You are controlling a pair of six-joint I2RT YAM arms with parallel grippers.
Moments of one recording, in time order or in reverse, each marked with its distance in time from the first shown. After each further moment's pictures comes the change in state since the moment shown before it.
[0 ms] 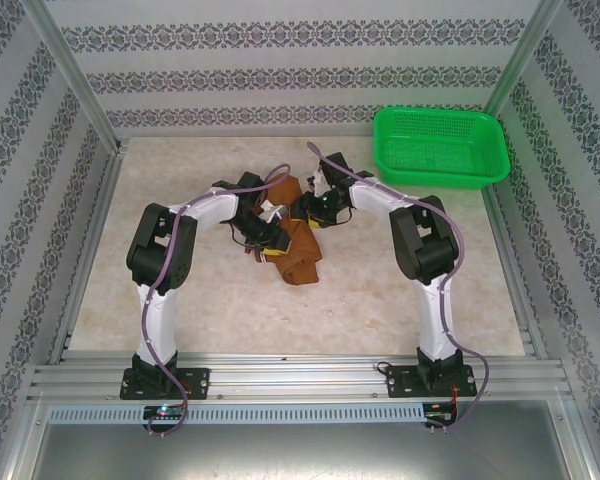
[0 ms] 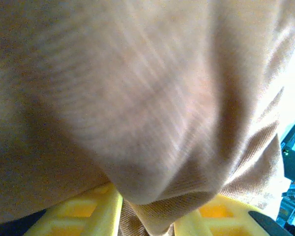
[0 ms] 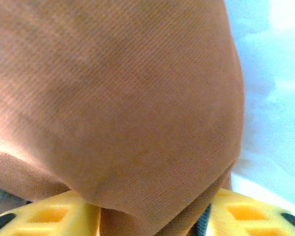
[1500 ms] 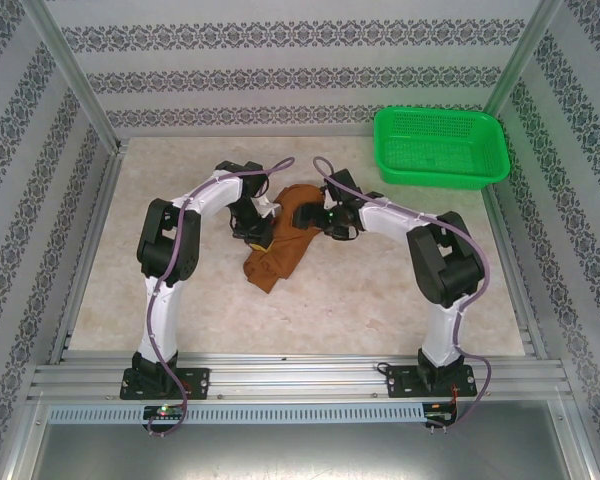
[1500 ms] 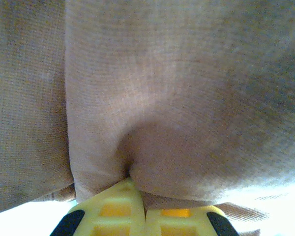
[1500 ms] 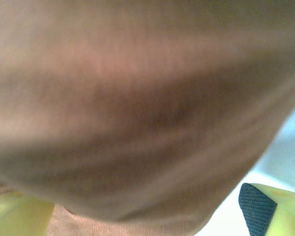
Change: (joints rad) left arm 0.017 0.110 0.282 -0.381 -0.282 0.178; right arm 0.045 -0.250 -0.332 0.191 0.280 0.098
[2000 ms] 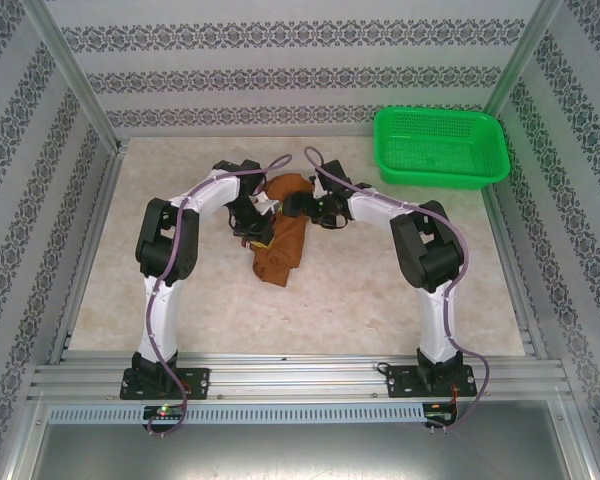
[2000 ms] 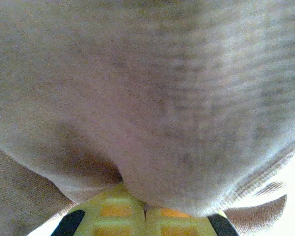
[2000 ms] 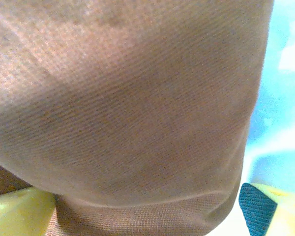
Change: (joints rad) left arm 0.013 0.001 -0.004 0.043 0.041 0.002; right arm -0.007 0.158 0.169 0.054 -0.079 0.005
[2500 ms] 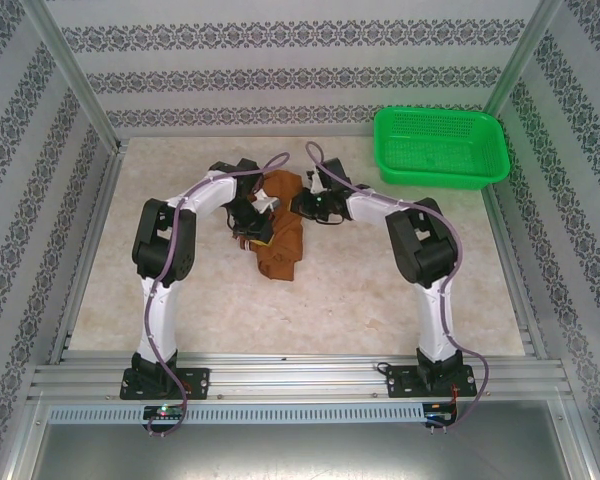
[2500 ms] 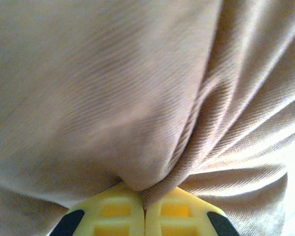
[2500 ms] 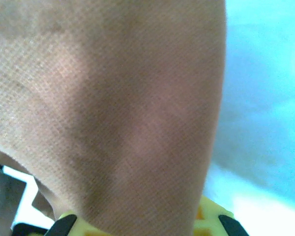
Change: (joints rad) left arm 0.012 -0.035 -0.046 0.071 0.030 -0.004; right arm -0.021 0.003 -0.058 0.173 -0.068 0.081
